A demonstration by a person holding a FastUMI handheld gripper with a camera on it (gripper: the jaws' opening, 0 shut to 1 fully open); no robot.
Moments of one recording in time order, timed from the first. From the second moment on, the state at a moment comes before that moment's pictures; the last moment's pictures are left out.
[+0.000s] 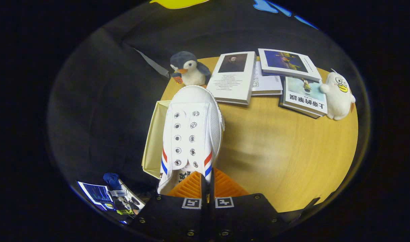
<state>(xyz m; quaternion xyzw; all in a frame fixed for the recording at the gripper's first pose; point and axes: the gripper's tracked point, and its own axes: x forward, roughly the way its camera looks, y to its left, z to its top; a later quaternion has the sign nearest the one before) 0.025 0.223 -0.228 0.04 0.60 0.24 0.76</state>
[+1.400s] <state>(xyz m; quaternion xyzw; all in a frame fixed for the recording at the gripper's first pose) 0.064 0.280 -0.220 -0.04 0.55 0.26 0.79</state>
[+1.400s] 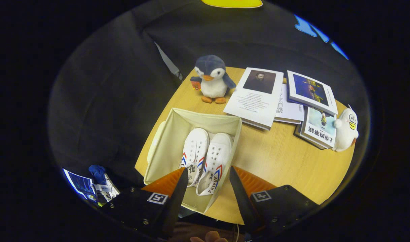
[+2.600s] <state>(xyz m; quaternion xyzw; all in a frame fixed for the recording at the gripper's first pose) 0.062 0.029 0.036 0.00 -0.01 0.06 1.00</state>
